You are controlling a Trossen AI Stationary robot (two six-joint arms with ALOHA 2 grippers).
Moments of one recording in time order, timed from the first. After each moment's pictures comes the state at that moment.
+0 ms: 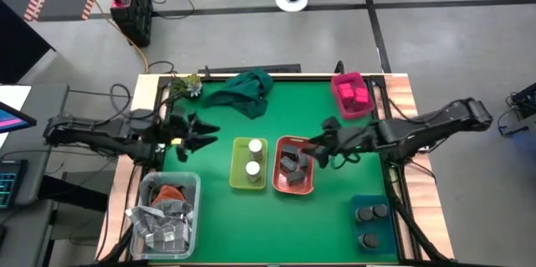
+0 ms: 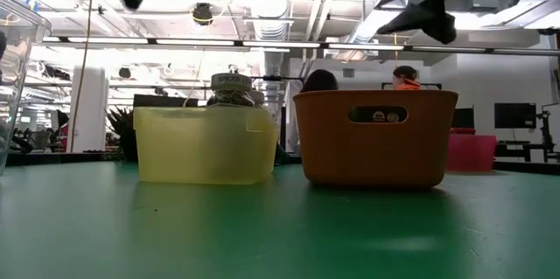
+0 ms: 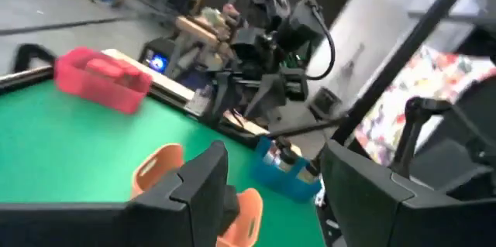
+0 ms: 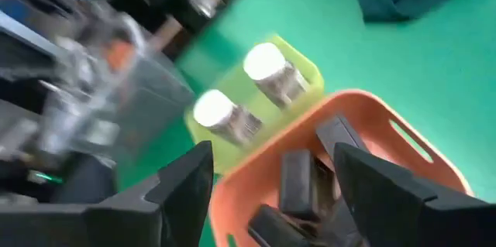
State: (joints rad) left arm -0.08 0.64 0.62 0.08 -0.12 -0.50; right arm 0.21 1.11 0.86 -0.31 0.32 0.87
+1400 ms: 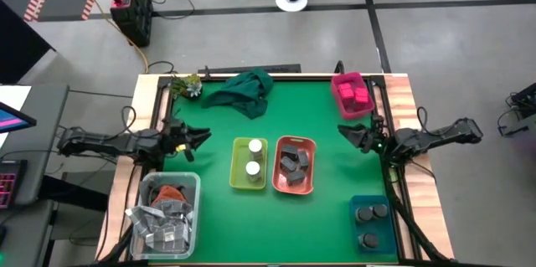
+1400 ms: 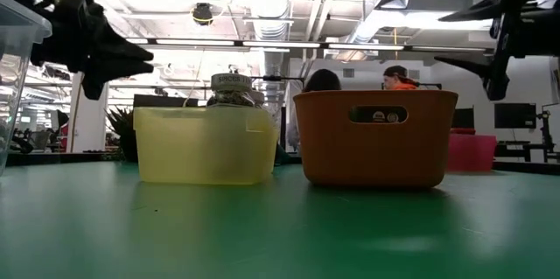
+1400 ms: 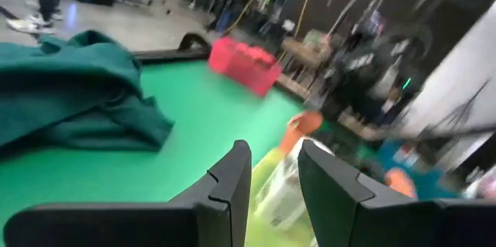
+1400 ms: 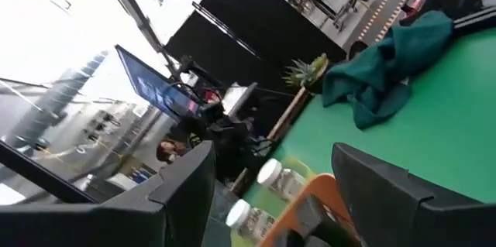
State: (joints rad) left arm -0.11 0.11 0.05 0.00 -0.50 -0.52; right arm 0.25 0.09 0.01 0.22 0.63 0.85
